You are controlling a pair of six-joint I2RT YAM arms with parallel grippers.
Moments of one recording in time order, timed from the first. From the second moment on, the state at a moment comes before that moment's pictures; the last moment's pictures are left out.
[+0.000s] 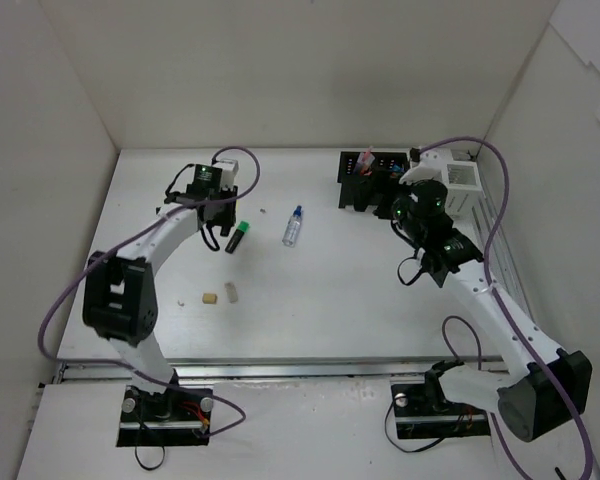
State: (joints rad) left arm -0.23 1.85 1.41 -0.46 0.03 -0.09; right arm 0.34 1.15 1.01 -0.04 0.10 0.42
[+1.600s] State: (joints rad) left arm -0.58 1.29 1.05 -0.30 0.04 -0.05; right arm 0.72 1.58 1.05 0.28 0.05 0.68
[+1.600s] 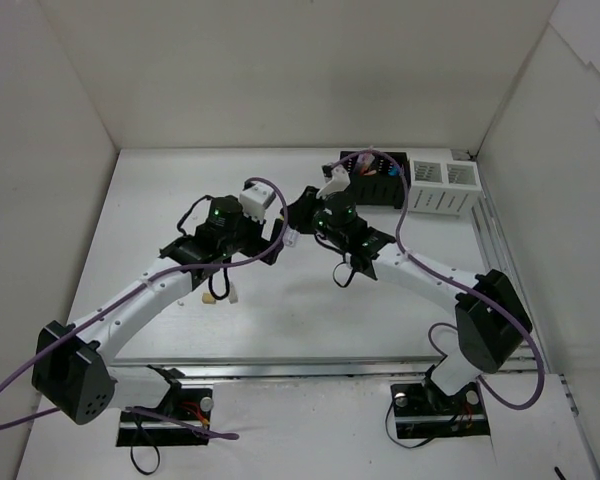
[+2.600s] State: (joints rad) left arm -0.18 1.89 1.39 -0.36 0.26 0.16; right arm 0.12 1.99 1.57 0.14 0.28 0.31
